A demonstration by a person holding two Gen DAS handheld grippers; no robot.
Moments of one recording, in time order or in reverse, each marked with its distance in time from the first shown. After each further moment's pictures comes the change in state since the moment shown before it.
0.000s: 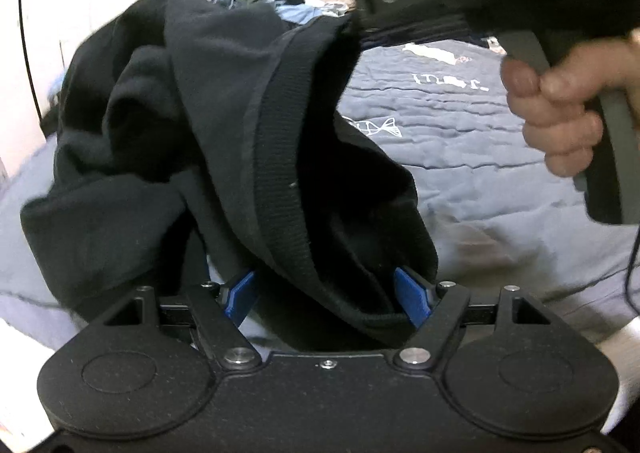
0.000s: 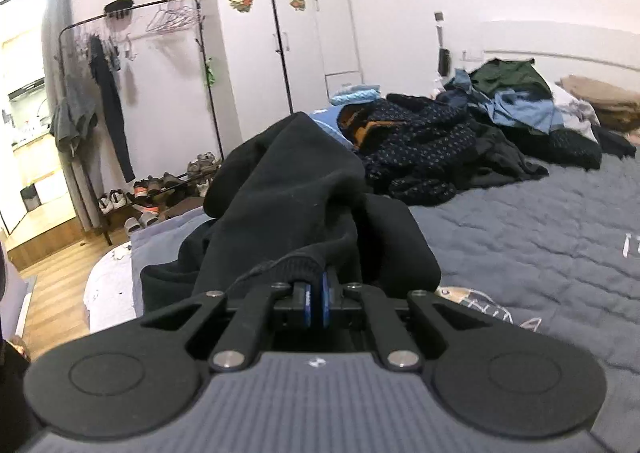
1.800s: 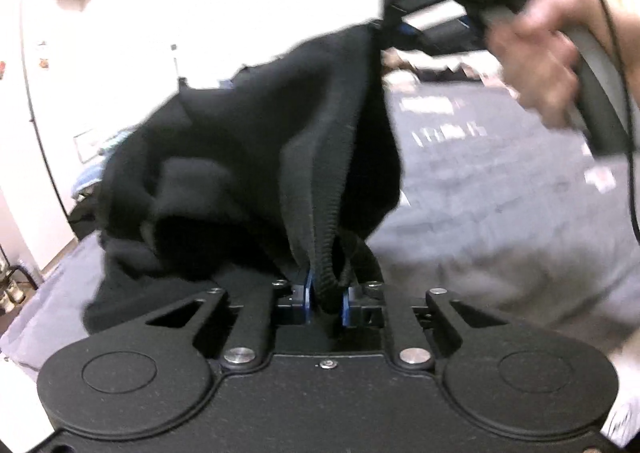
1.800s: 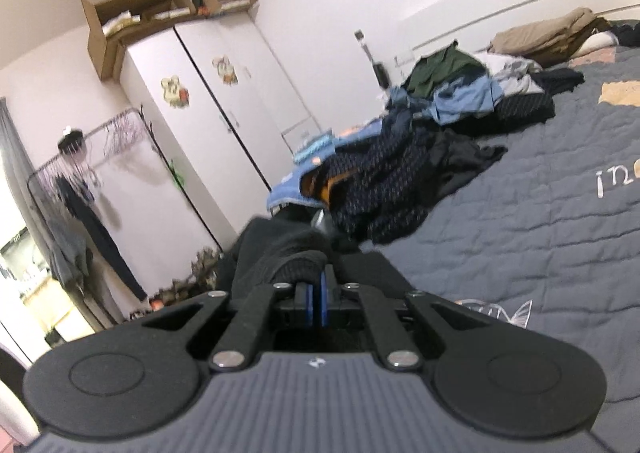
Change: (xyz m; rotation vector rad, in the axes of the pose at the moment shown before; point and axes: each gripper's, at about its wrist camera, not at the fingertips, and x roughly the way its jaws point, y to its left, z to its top) left arm -0.055 -0.002 0.014 0.123 -0.236 0.087; right arm -0.062 -0.042 0.036 0.377 -0.209 0.014
